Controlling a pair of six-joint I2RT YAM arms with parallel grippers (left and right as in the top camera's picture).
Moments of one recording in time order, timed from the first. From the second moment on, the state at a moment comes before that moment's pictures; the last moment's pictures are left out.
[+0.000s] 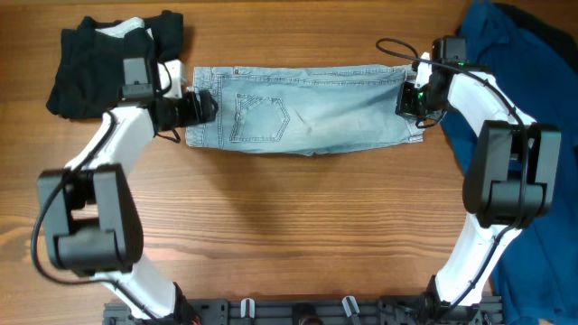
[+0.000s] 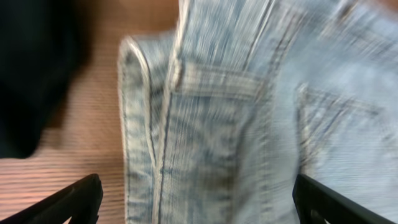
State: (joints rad) left arm 0.06 1.88 1.18 -0.40 0.33 -0.09; right arm -0.06 2.13 1.48 -0.68 -0.22 0.13
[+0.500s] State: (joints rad) left arm -0.02 1.99 1.21 -0.39 0.33 0.01; right arm -0.06 2.13 1.48 -0.67 -0.22 0.14
